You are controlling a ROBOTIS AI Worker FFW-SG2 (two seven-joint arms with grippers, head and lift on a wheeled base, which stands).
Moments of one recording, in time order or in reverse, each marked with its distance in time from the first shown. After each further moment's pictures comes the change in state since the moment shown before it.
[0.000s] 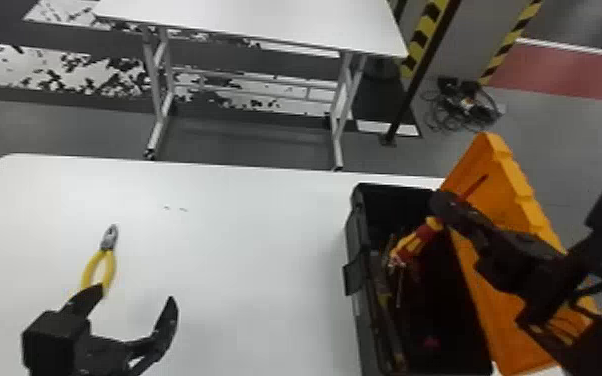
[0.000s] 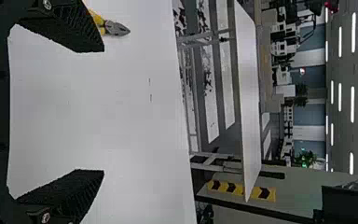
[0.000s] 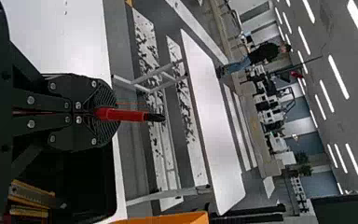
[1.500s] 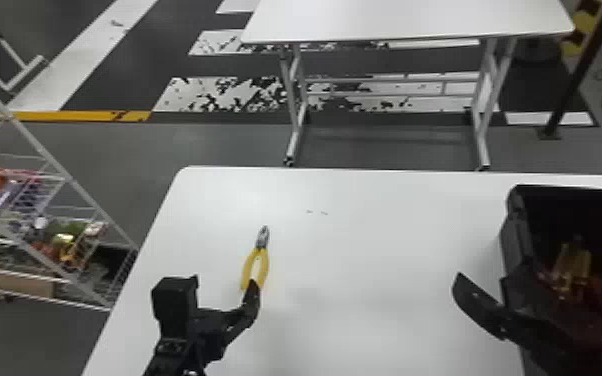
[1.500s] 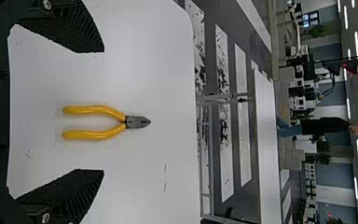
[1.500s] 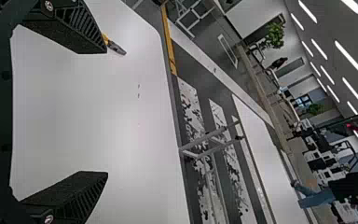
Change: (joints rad) left arm -0.022 -0.062 0.228 0.059 0.067 0.087 0.005; right arm 0.065 0.027 0.371 0.198 0.176 -0.164 0.165
